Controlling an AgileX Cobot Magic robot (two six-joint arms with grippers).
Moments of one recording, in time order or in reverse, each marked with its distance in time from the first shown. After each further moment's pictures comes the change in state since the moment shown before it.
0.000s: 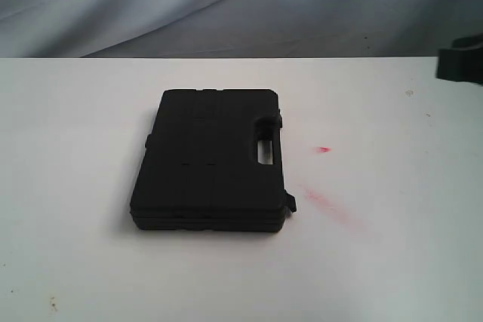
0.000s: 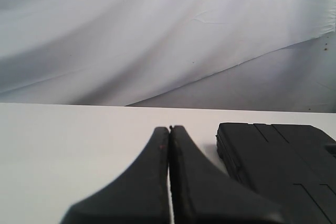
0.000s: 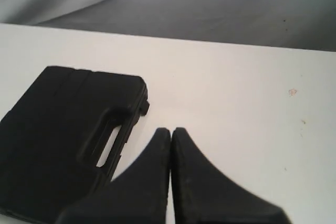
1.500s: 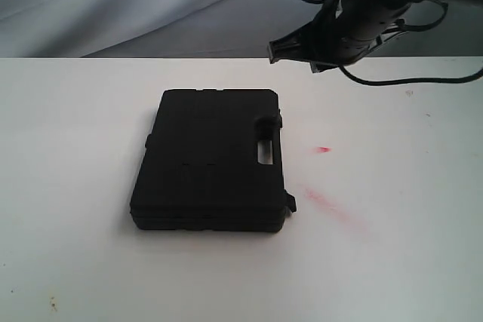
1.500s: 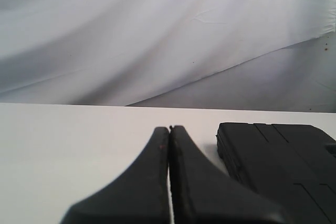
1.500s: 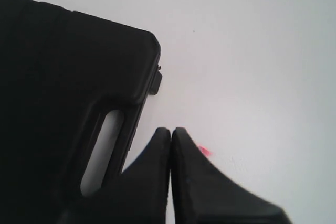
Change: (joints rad) left arm 0.000 0.000 0.000 0.000 0.000 0.000; right arm 0.095 0.865 -0.694 0.008 0.312 -0.038
